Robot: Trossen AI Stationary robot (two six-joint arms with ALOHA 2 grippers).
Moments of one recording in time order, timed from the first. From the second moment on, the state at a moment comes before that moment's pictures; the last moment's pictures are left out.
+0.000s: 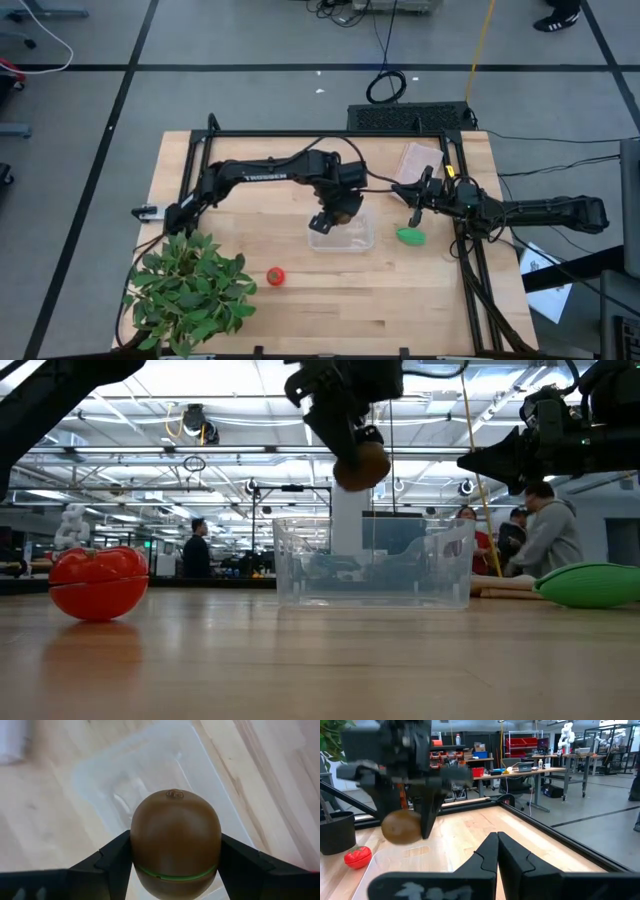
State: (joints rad) left arm 0.09 2.23 2.22 -1.26 0.26 0.54; right arm -0.15 0.53 0.02 0.57 0.18 0.07
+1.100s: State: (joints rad) left arm 0.08 2.23 2.06 -1.19 0.23 0.59; right arm -0.15 0.53 0.02 0.57 0.18 0.07
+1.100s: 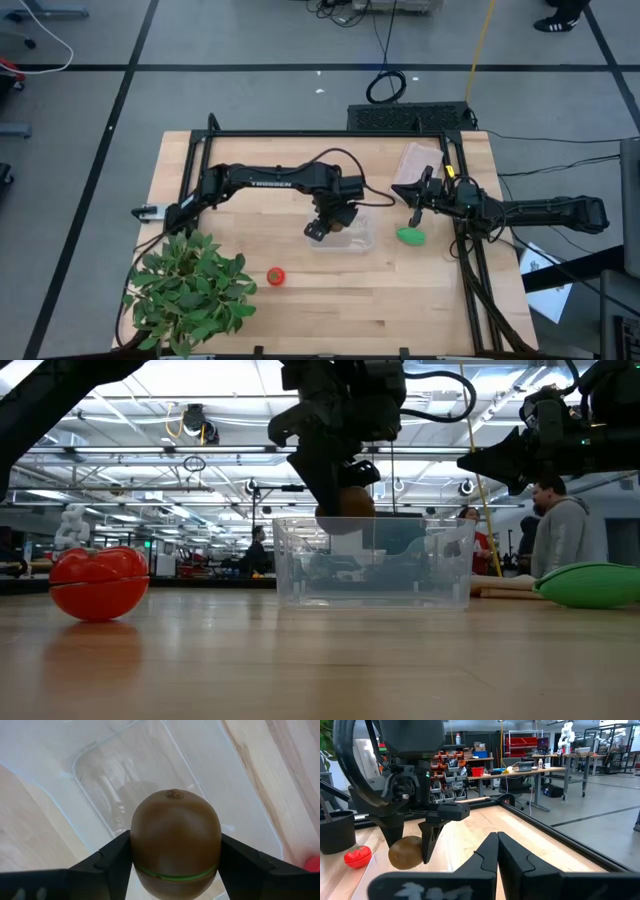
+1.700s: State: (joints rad) left arm 0.10 2.23 2.06 -1.17 0.23 0.57; right arm -0.15 0.53 0.02 0.57 0.18 0.07
